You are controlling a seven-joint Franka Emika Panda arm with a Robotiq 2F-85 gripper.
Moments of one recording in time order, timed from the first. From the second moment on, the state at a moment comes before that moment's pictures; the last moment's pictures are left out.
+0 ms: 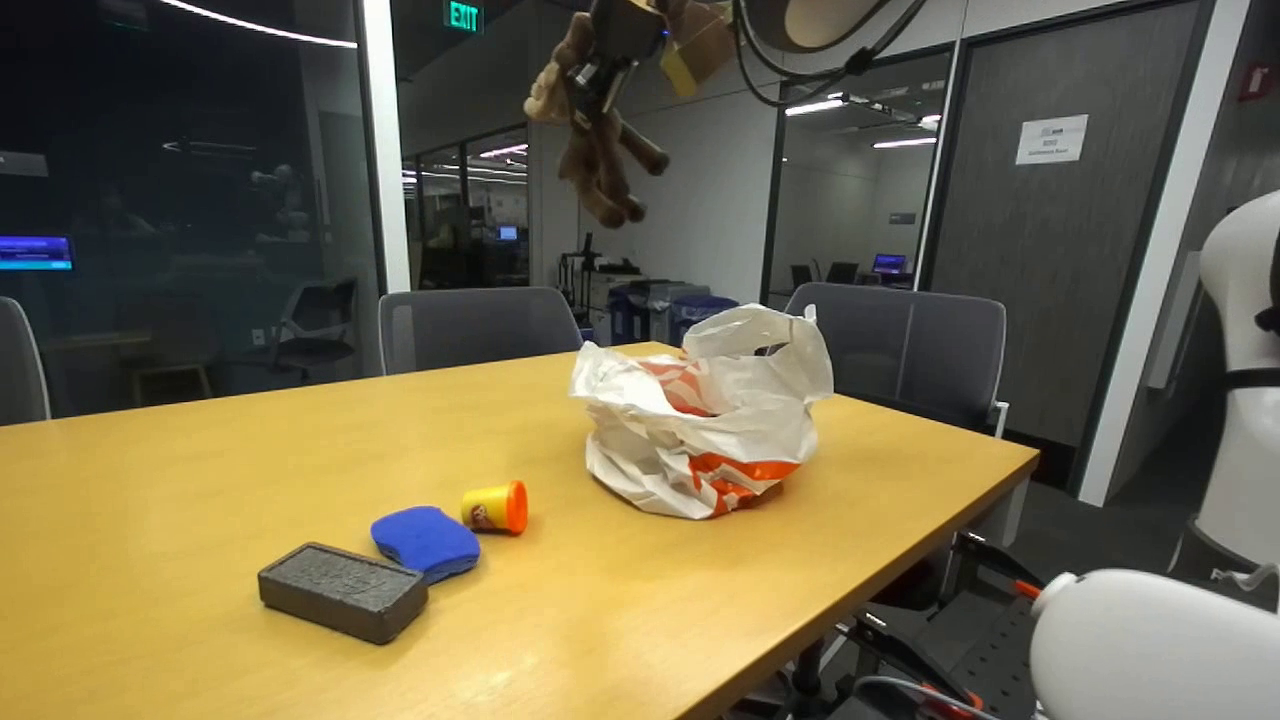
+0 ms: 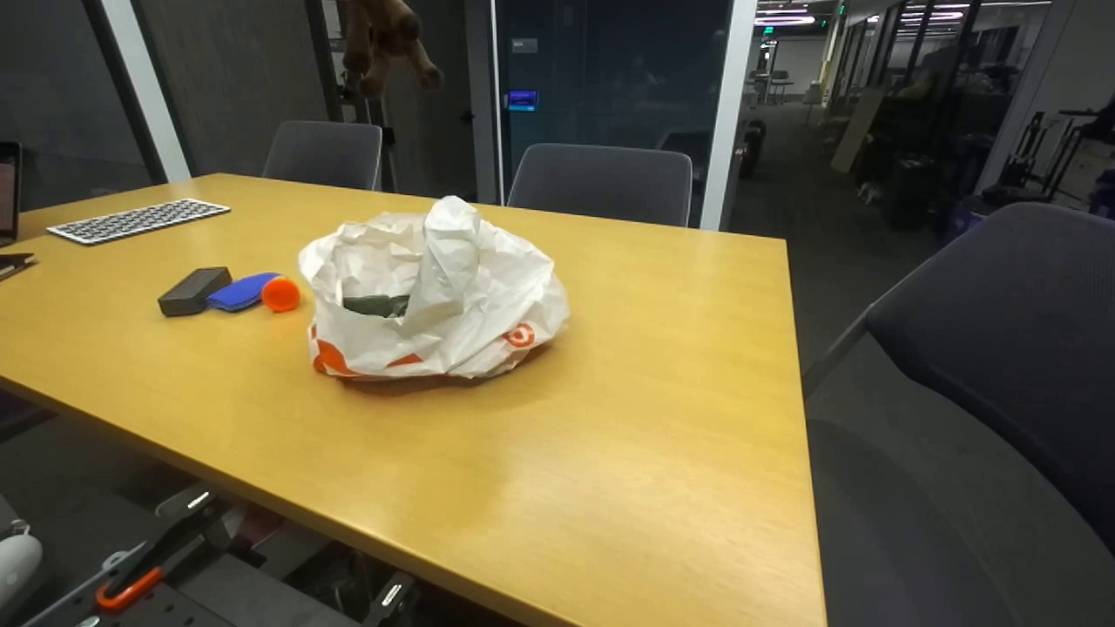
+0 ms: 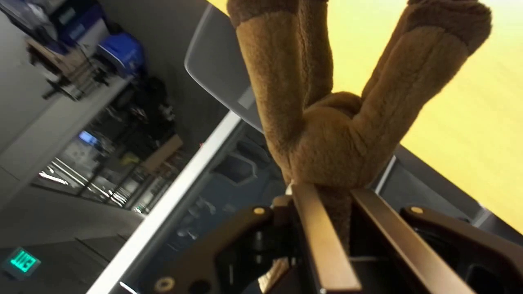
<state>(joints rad) 0.62 -0.27 -0.18 -2.20 -1.18 2.54 0.68</state>
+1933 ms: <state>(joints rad) 0.14 -0.09 0.07 -2.61 -0.53 2.94 0.17</state>
